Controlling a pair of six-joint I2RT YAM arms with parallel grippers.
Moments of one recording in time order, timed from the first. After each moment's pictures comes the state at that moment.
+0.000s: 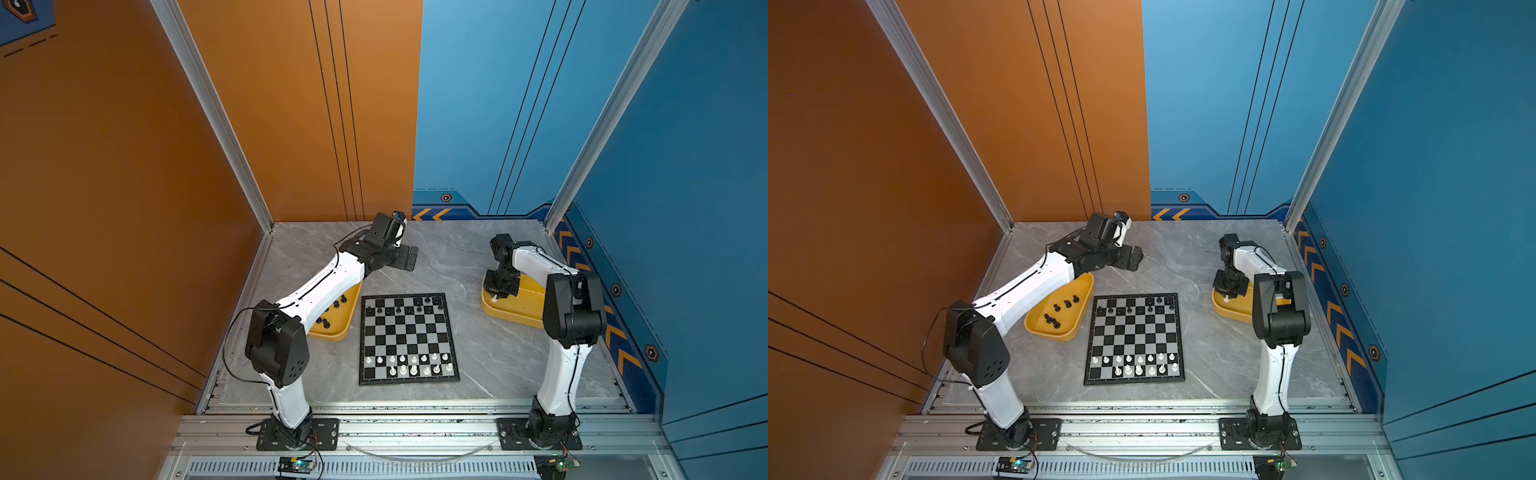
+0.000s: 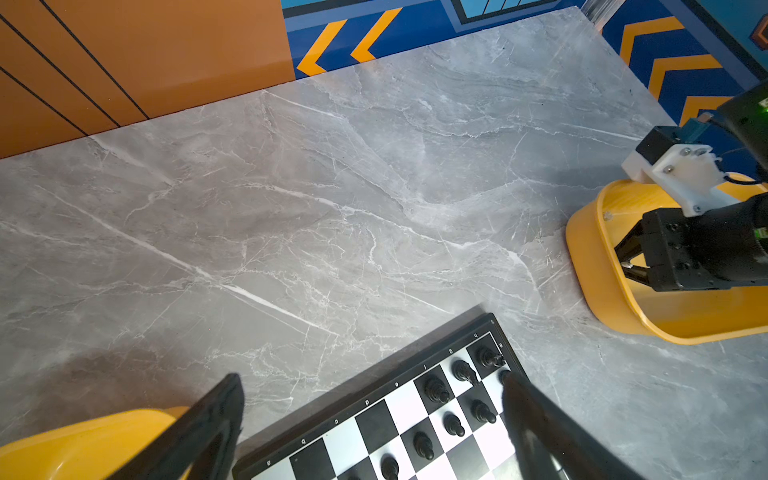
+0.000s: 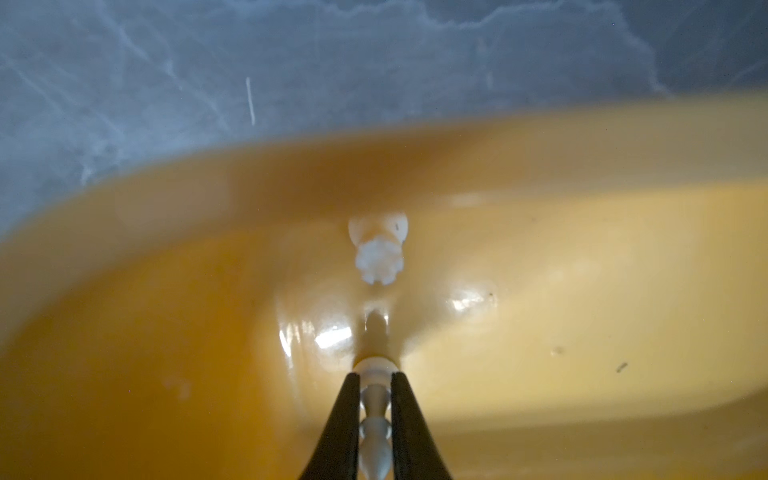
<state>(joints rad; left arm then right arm) -0.55 1.78 1.62 -0.59 -0.03 -0.19 0.09 2.03 1.51 -0.96 0.04 0.46</state>
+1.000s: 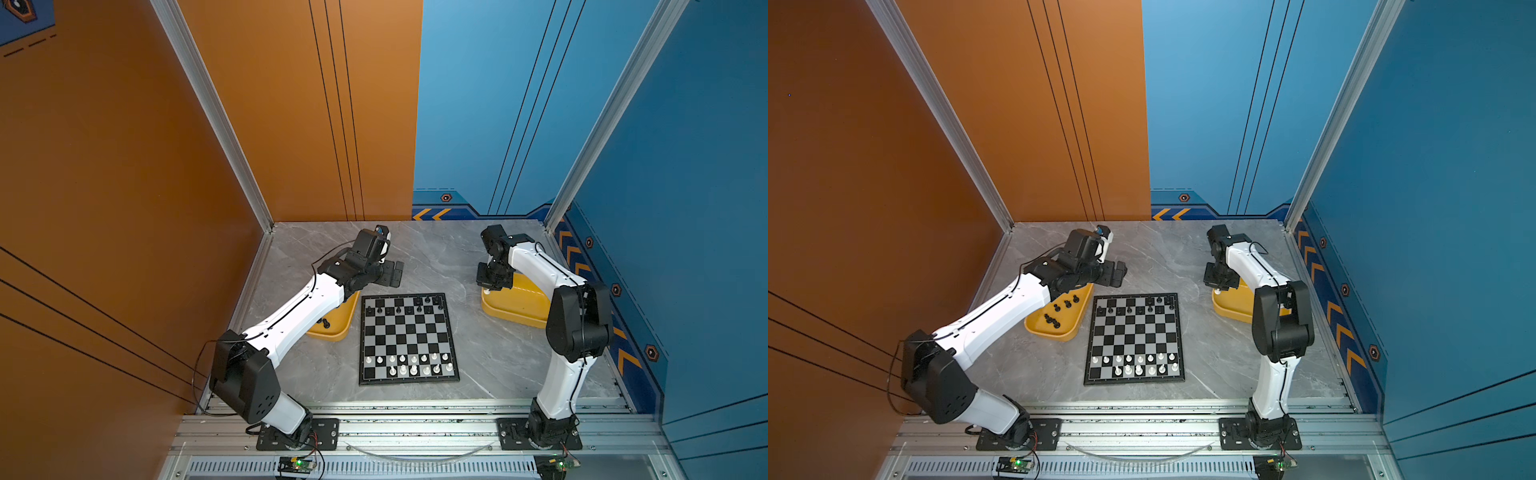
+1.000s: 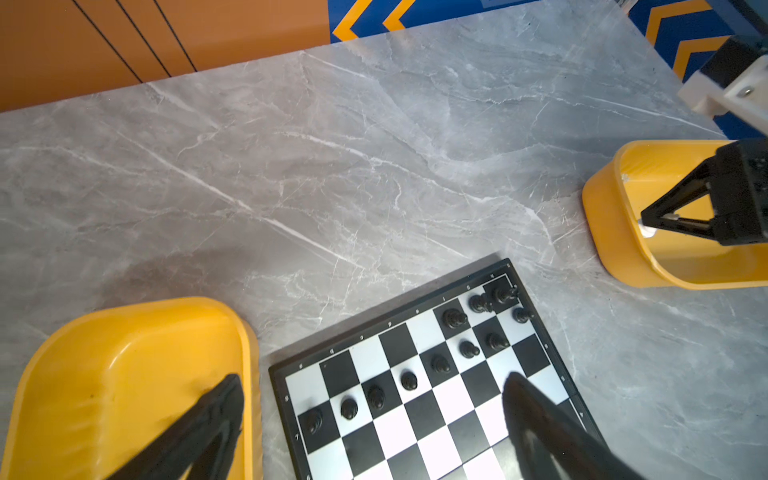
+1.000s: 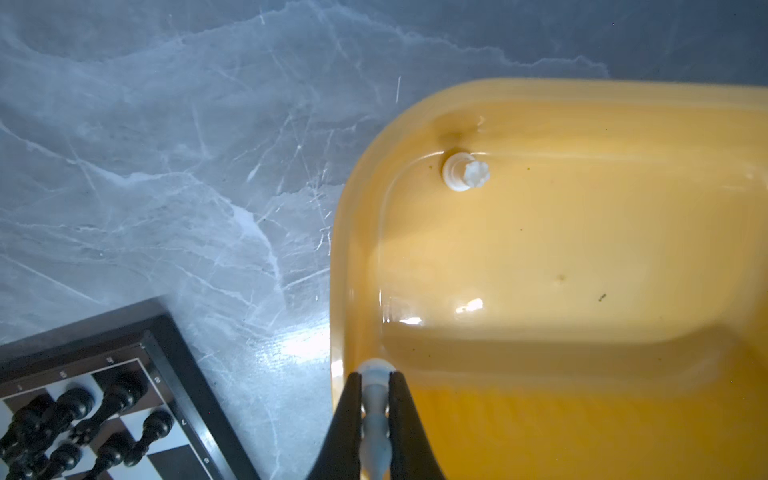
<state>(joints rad) -0.55 1.49 1.31 -0.58 -0.09 -0.23 0.21 1.90 1.55 -1.04 0.07 0.44</state>
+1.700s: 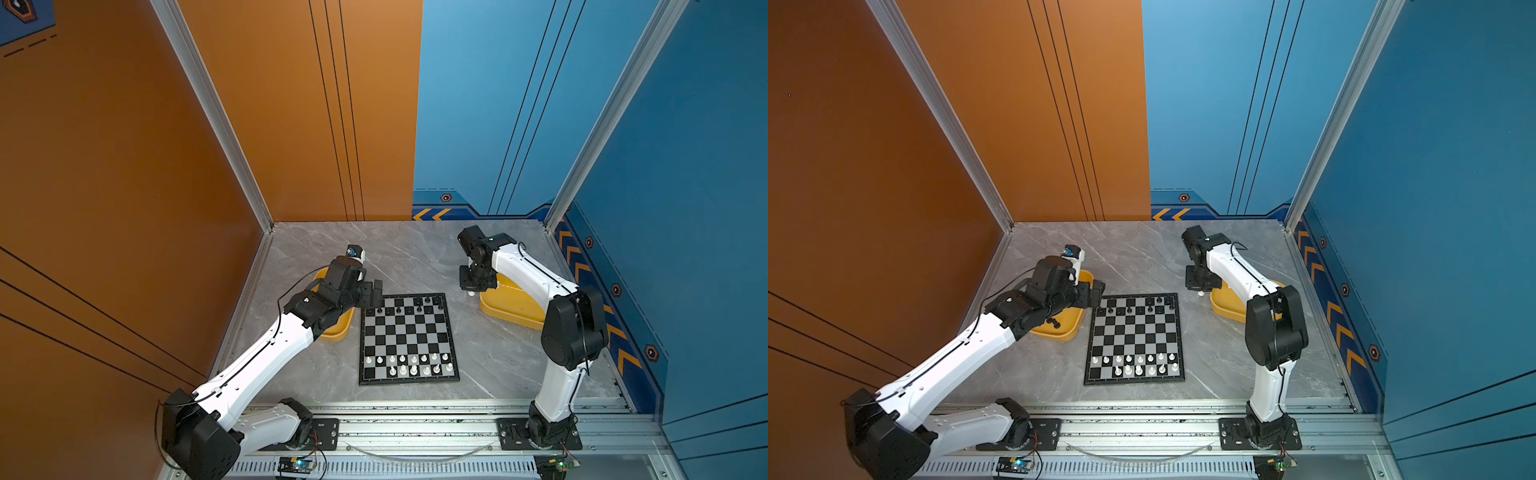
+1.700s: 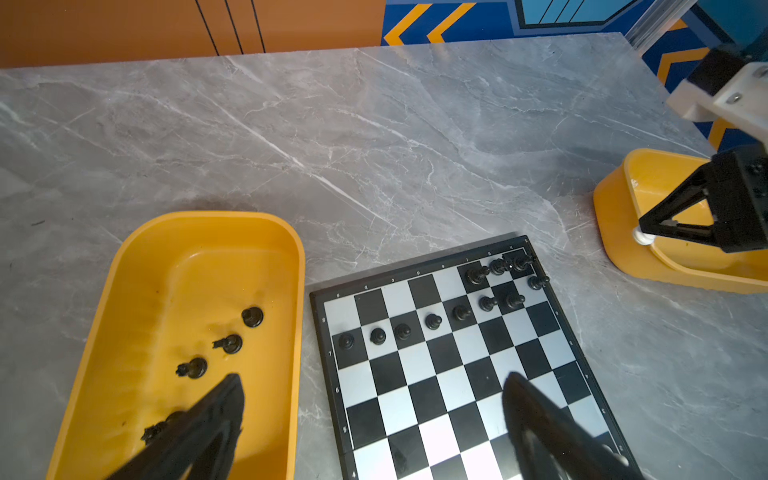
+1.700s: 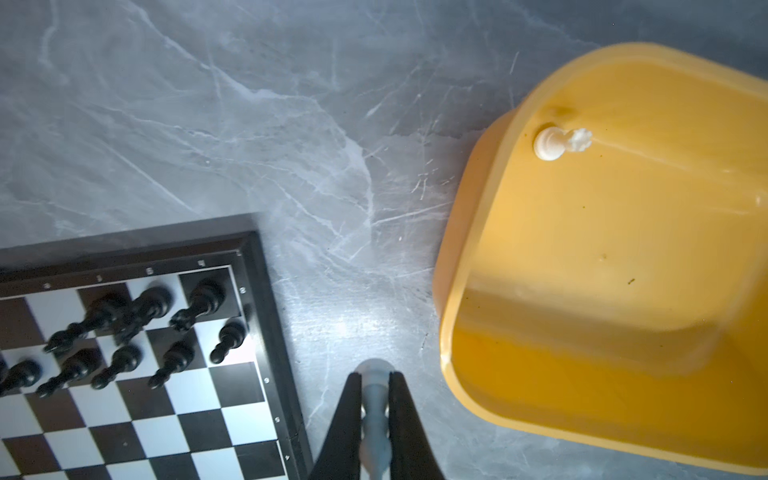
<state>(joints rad) -0.55 1.15 1.02 -0.56 -0.18 -0.32 0.39 1.86 1.60 -1.11 0.10 0.45</state>
